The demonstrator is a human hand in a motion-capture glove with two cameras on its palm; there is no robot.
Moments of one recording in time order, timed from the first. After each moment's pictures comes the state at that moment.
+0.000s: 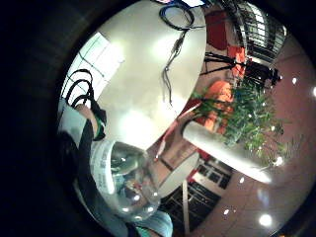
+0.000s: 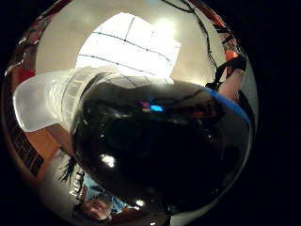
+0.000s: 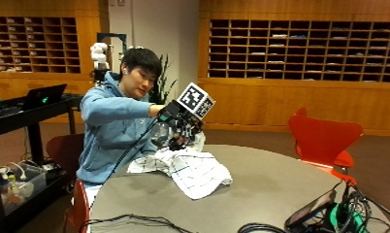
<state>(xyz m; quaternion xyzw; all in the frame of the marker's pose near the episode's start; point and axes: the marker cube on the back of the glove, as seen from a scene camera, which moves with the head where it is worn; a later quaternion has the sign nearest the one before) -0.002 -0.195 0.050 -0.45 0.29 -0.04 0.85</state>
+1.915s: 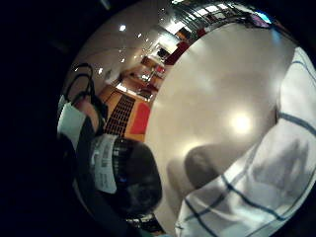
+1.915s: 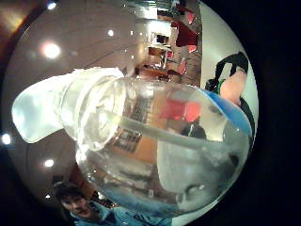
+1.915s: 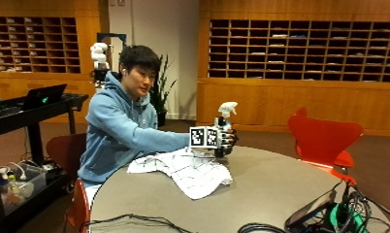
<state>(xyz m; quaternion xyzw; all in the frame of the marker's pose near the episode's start) -0.232 -0.174 0.195 -0.06 -0.52 0.12 0.84</state>
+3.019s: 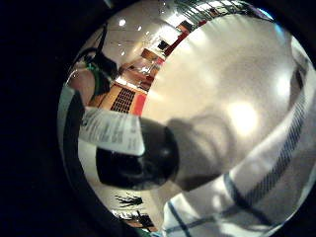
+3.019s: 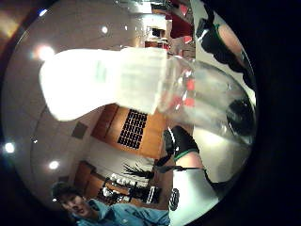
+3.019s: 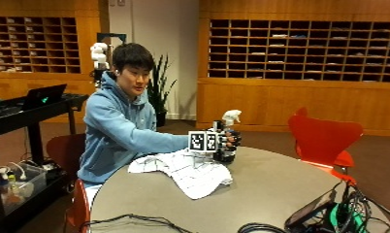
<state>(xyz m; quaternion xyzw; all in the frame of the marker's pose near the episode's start) -0.237 -0.152 0.205 -0.10 -0.54 0.11 0.83</state>
